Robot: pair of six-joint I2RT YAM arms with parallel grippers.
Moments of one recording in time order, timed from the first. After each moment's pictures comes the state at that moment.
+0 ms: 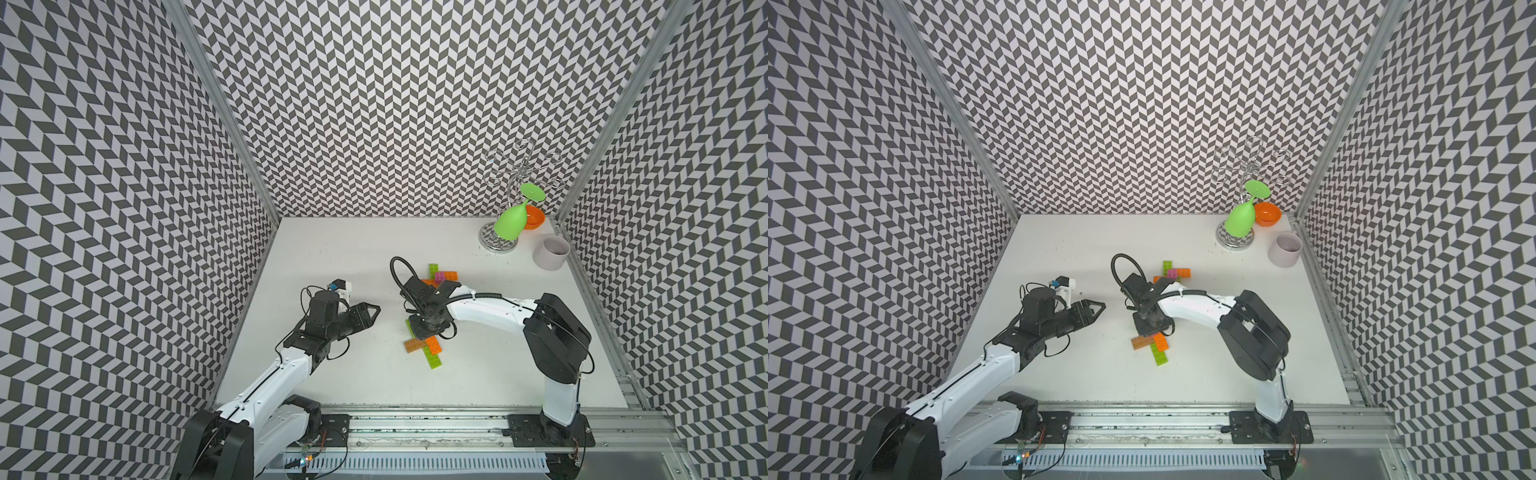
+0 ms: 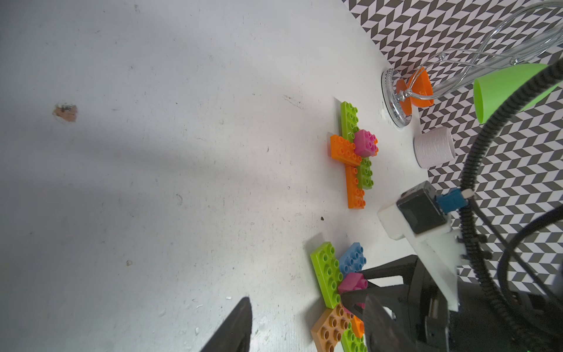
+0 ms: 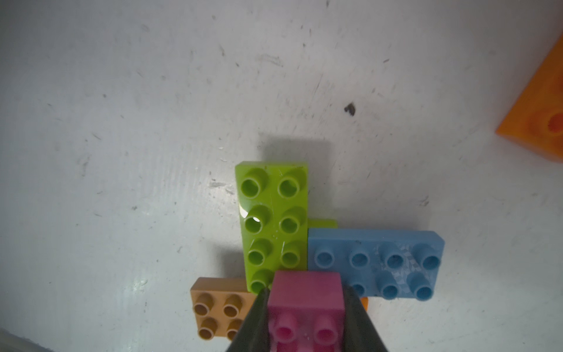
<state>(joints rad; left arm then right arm) -0.30 1.01 0.44 -0.04 0.40 -0.69 0.90 1.92 1.38 -0.83 -0.03 0.53</state>
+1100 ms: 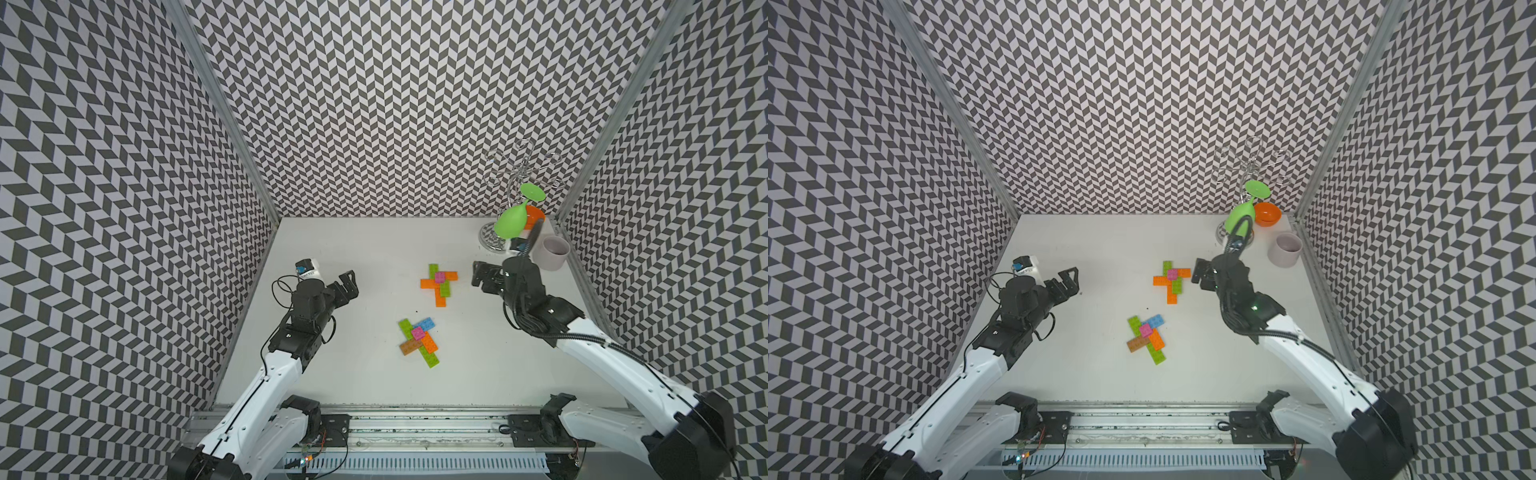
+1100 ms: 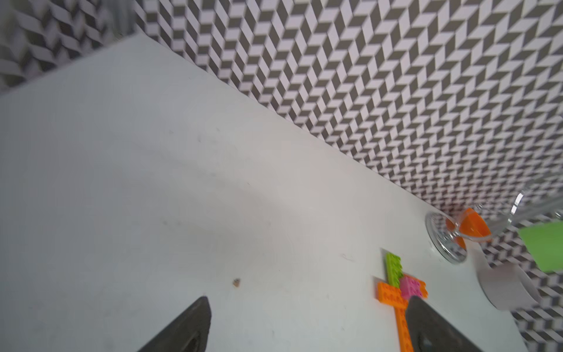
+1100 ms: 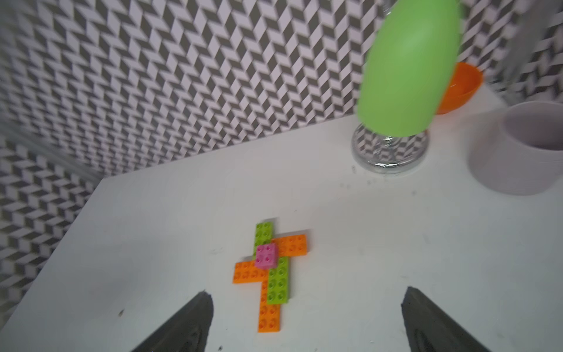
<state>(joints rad) -0.22 0.89 0.53 0.03 -0.17 -0.56 0.51 1.06 0.75 -0.11 0.45 0.44</state>
